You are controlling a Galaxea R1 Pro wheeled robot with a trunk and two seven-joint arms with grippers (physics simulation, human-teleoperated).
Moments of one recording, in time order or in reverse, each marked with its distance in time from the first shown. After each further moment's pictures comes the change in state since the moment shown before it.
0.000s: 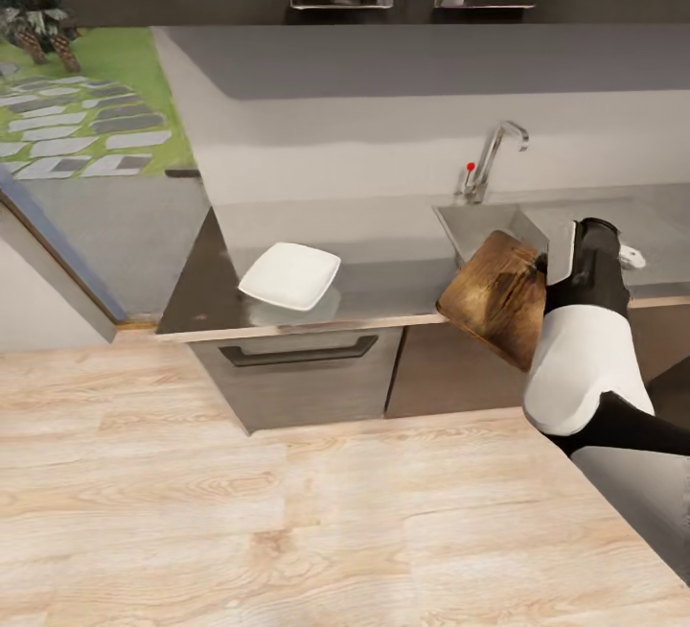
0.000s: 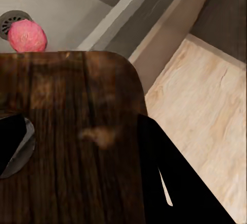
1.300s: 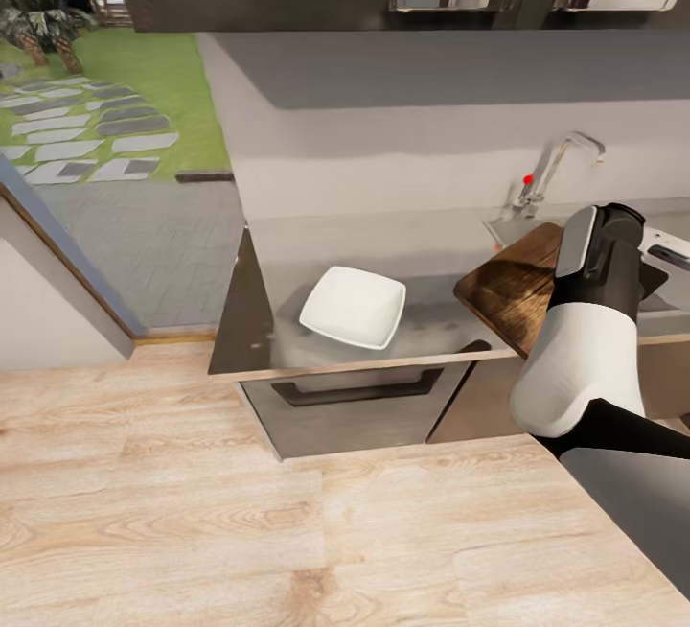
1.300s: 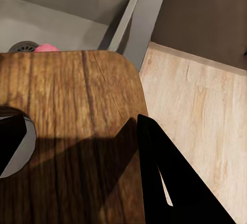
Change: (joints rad) left arm 0.000 -0.001 0.000 0.036 0.000 -0.133 0.000; right arm 0.000 0.043 -0.012 -0.166 -0.010 -0.041 -0.289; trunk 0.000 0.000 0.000
